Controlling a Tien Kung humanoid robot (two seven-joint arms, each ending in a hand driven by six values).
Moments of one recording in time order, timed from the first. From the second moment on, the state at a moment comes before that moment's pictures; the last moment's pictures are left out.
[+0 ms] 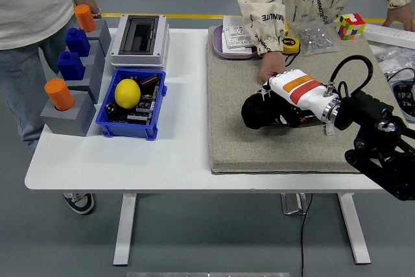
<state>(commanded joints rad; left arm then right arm) -0.02 0.16 -1.50 -0.18 1.20 0.04 0.22 0.79 -0.35 0.46 1.09 -1.92 -0.19 0.10</state>
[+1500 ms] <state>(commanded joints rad) -0.01 0.16 -1.50 -0.18 1.20 0.04 0.22 0.64 -0.59 0.75 0.99 -1.94 -0.18 0.11</state>
